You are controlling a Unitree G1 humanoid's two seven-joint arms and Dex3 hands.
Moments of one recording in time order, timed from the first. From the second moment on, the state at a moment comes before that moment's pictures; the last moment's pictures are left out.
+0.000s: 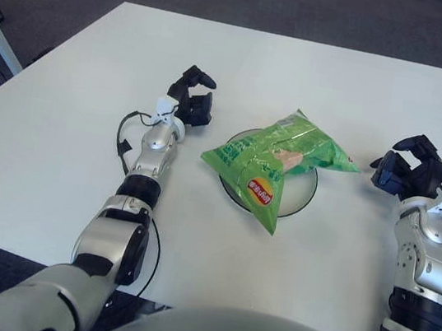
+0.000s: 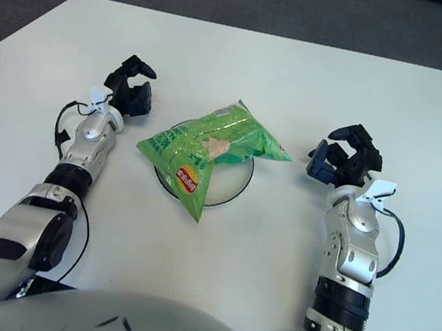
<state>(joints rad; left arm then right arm) -0.57 0.06 0.09 0.79 -0.06 -0.46 -0.09 -0.06 -0.20 -0.32 -0.15 0.24 0.23 -0.08</state>
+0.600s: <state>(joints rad) -0.55 0.06 0.09 0.78 -0.07 -0.44 -0.10 -0.06 -0.19 -0.37 -0.02 0.46 0.27 0.04</state>
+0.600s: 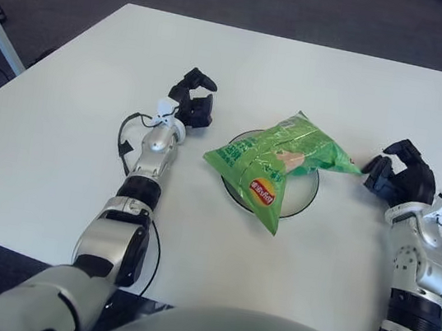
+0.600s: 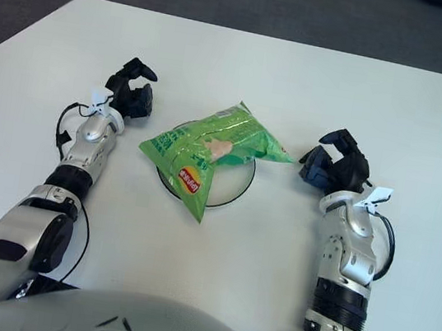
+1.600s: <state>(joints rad) -0.53 0.06 0.08 0.74 -0.07 -0.41 -0.13 -0.06 -0.20 -0.34 -0.03 0.38 0.26 -0.02</state>
